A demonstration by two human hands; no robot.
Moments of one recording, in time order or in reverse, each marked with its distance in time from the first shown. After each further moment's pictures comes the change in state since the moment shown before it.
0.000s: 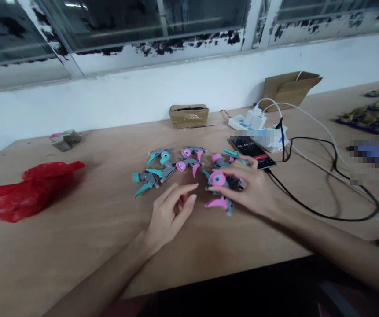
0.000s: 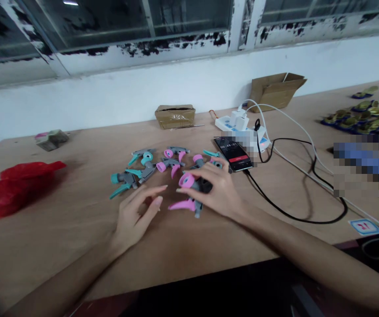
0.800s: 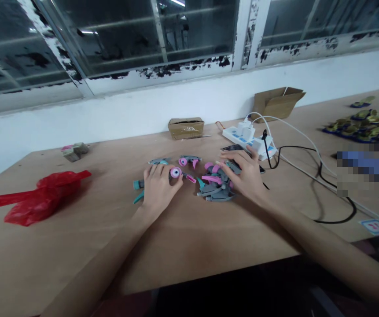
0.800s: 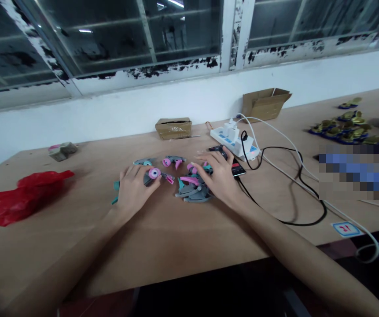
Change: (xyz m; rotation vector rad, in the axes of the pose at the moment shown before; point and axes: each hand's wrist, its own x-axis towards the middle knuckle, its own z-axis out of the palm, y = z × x) left_hand 0.056 -0.029 -0.002 0.709 0.135 -0.013; right_hand 0.018 0.033 -0.009 -0.193 0.201 0.012
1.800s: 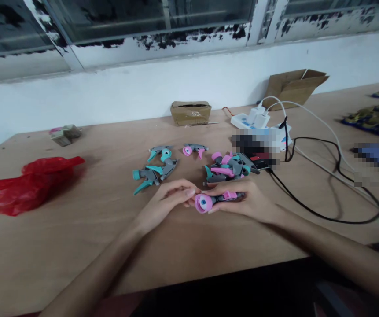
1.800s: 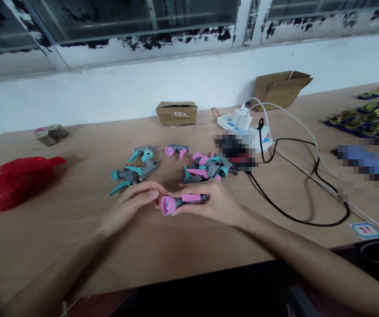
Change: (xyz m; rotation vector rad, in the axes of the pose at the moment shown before) left_hand -0.031 0.014 -0.036 -1.291 -0.652 -0.311; right_hand -0.024 -0.047 -0.007 0.704 -0.527 0.084
